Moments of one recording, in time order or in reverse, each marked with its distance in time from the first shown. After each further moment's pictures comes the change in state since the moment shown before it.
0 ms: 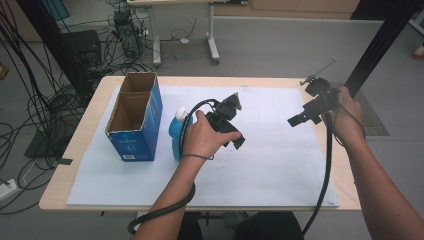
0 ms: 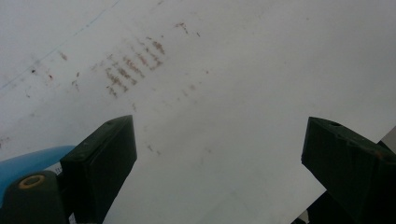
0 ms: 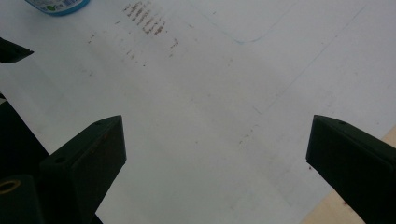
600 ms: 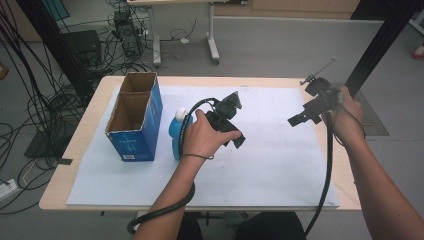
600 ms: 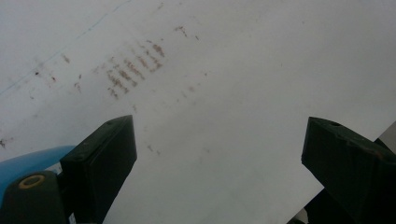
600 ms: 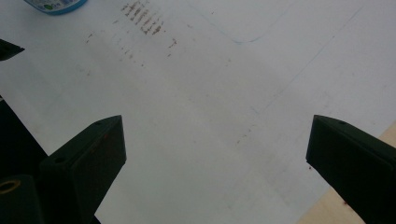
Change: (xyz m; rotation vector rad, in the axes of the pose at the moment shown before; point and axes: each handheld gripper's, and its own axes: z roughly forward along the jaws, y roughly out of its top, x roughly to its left) left arm -0.002 0.000 -0.008 -0.013 -0.002 0.000; right arm 0.000 0.001 0.000 0.002 -0.007 -0.003
